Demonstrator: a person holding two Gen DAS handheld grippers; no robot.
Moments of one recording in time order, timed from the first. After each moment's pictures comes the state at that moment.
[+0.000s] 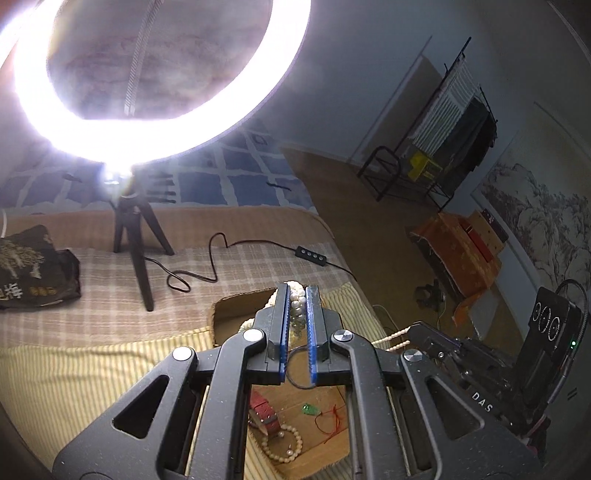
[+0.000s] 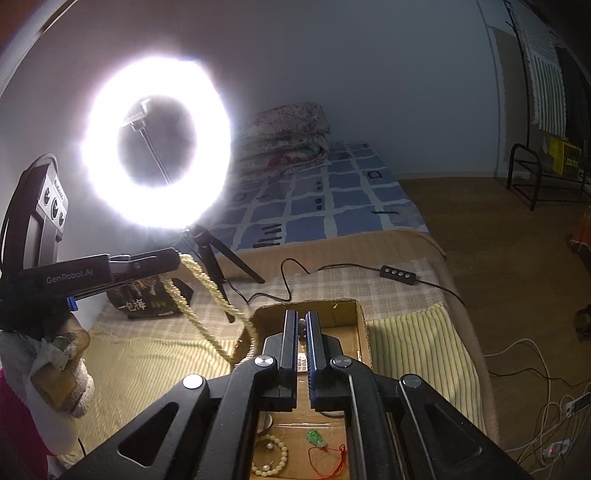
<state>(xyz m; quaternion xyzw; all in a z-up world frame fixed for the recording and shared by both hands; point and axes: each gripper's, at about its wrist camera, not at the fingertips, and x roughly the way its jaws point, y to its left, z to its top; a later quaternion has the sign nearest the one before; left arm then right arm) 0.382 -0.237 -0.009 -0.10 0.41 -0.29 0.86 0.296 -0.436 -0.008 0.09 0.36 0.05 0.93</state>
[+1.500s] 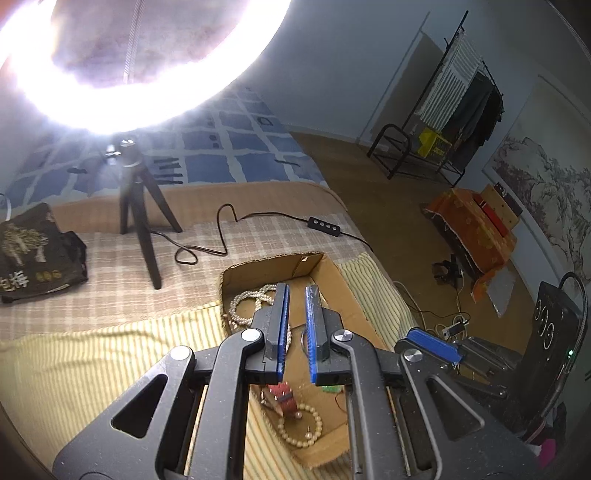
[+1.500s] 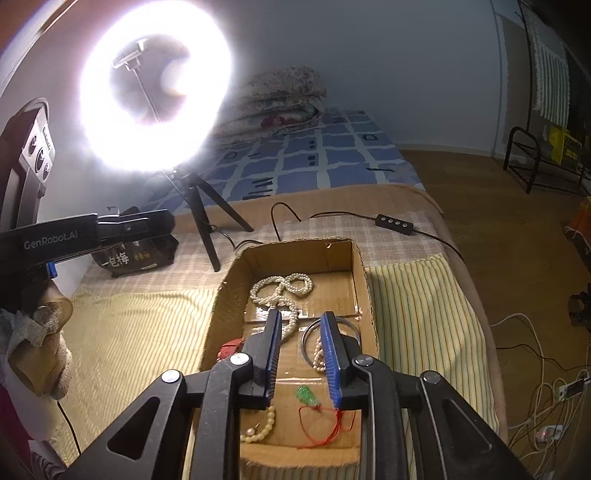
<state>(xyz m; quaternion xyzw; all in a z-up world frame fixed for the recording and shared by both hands) 0.351 -0.238 -0.030 -0.05 0.42 -0.28 0.86 0.272 -0.420 -0.049 0.07 0.42 0.03 0.90</state>
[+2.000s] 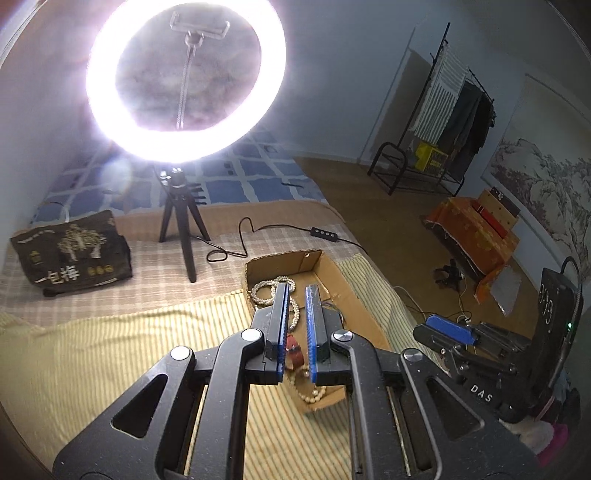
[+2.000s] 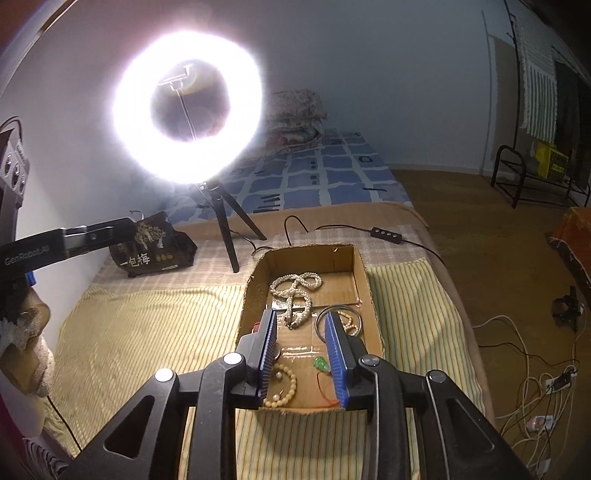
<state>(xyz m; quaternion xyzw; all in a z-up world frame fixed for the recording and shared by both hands) 0.264 -0.182 0.023 -0.04 0.37 -0.27 0.89 0.205 -0.390 -0.006 0.06 0.39 0.02 0.92</state>
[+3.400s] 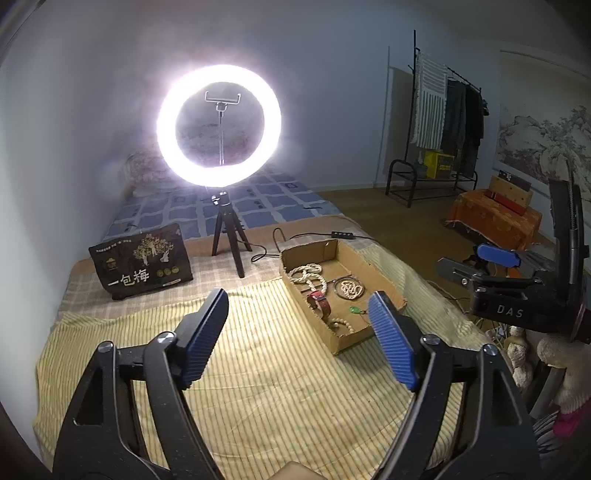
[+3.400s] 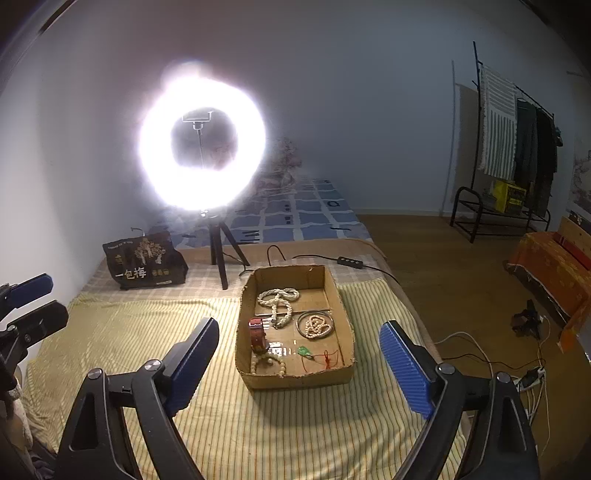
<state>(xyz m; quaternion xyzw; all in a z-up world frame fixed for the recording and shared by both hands) 0.099 -0.128 0.021 0.05 0.26 -0.23 0.94 0.102 -0.355 0.020 0.02 0.30 -0.06 0.95</state>
